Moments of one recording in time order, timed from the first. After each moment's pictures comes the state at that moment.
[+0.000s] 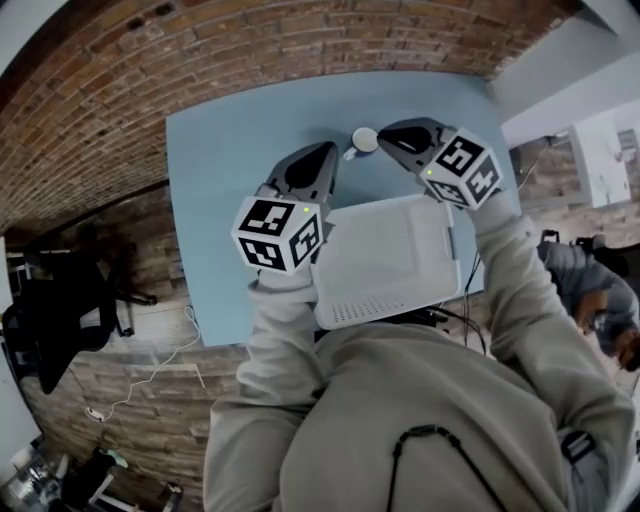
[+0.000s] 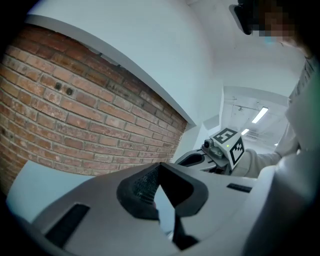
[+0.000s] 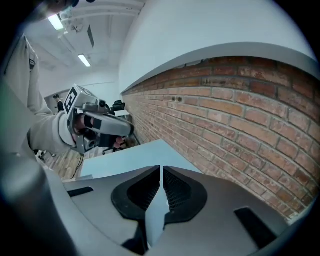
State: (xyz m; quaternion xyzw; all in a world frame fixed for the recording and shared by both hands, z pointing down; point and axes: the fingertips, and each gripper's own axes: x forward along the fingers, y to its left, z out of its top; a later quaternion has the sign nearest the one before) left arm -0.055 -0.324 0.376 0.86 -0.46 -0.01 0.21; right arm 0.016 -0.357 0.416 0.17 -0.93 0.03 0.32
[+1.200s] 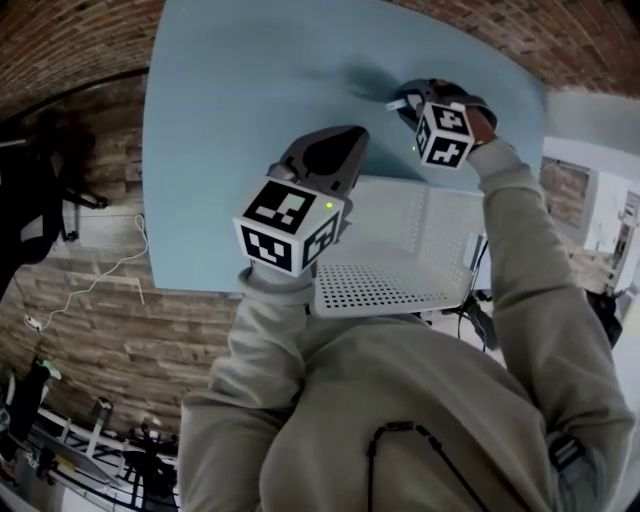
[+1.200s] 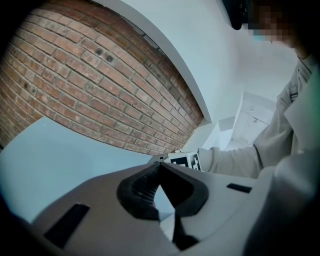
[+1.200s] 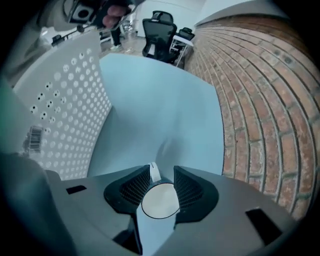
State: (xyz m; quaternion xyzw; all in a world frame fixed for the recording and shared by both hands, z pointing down) left arm -0.095 -0.302 0.499 0.81 -0.48 -0.02 0.33; right arm -0.014 -0.403 0.665 -0.09 -0.73 -0.26 0.63
